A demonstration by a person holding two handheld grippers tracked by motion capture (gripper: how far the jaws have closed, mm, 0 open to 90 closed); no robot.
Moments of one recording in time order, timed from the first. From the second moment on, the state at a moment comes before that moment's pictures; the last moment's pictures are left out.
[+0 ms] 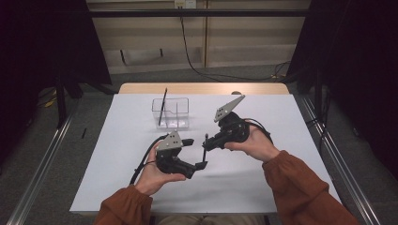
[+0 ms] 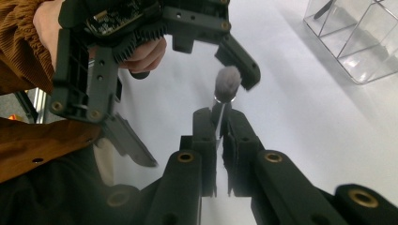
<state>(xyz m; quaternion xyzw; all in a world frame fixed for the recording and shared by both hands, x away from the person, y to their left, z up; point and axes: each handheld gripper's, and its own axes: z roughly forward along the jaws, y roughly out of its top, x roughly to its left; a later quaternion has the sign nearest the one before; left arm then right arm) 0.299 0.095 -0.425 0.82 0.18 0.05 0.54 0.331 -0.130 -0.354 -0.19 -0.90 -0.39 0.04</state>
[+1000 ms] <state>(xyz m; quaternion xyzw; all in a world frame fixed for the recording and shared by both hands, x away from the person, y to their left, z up) 0.303 0.091 -0.430 0.82 0.18 0.03 0.55 0.330 -0.128 -0.363 -0.19 -0.89 -0.40 0.04</state>
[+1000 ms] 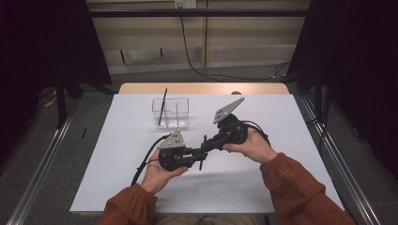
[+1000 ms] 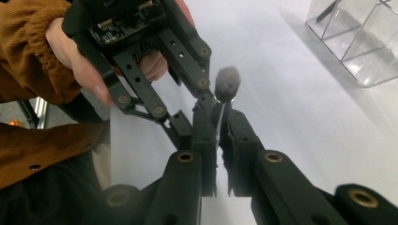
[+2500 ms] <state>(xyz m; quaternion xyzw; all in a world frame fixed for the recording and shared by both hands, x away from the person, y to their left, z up) 0.305 0.099 -0.428 0.81 0.19 0.03 0.55 0.320 -0.148 -0.375 -0.23 -0.85 -0.47 -0.02</state>
